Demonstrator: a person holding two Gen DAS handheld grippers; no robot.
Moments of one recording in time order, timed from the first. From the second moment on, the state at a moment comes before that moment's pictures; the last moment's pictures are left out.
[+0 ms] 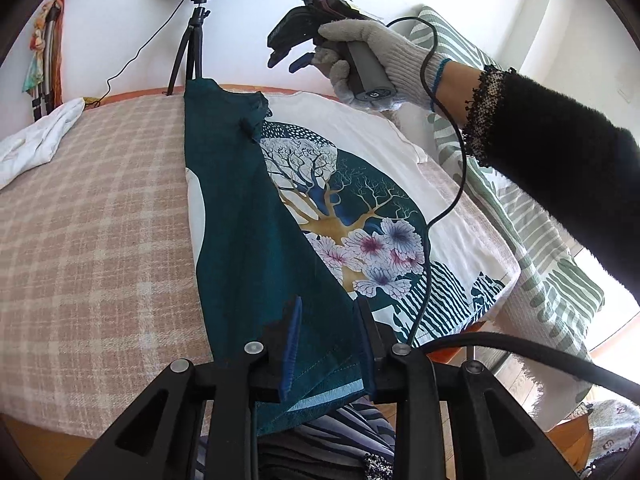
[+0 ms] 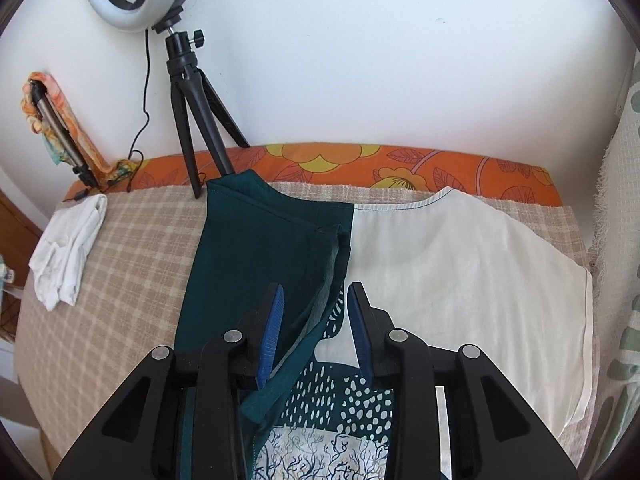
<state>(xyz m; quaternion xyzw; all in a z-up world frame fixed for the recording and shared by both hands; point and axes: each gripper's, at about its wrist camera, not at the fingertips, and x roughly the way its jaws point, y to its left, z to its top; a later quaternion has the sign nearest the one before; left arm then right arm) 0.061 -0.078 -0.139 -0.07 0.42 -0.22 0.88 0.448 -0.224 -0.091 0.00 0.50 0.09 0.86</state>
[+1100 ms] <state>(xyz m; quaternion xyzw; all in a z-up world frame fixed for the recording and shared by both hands) 0.034 -0.230 -0.126 0.01 0.39 -0.34 0.86 0.208 -0.492 0.012 0.07 0.42 0.01 0.90</state>
